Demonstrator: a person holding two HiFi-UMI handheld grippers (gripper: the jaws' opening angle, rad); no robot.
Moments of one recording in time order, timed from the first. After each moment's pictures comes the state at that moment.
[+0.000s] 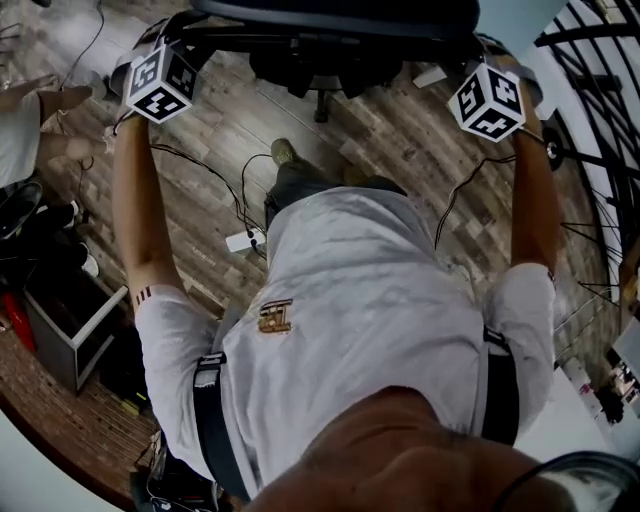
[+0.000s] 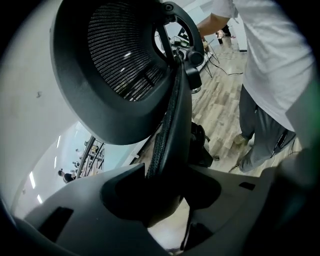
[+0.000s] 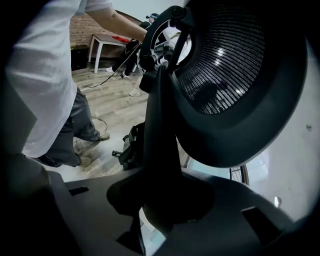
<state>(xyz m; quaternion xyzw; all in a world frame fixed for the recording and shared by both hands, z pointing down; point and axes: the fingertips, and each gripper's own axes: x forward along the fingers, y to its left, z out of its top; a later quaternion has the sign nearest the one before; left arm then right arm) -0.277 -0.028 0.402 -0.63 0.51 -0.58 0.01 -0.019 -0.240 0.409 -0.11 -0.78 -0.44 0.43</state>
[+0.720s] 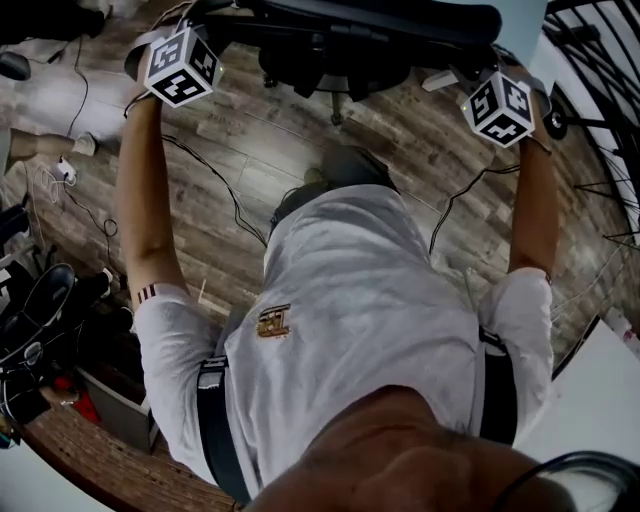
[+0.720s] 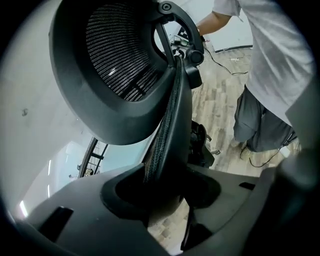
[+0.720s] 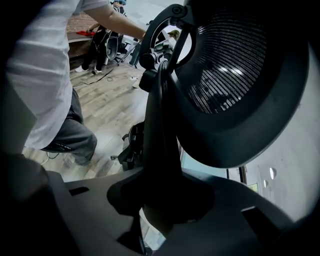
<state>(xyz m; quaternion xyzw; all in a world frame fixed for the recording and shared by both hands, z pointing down) -0.470 -0.107 0.406 -0.69 0.43 -0.58 0.10 -0.165 -0.240 0.414 0.01 -0.79 -0.37 0.49</state>
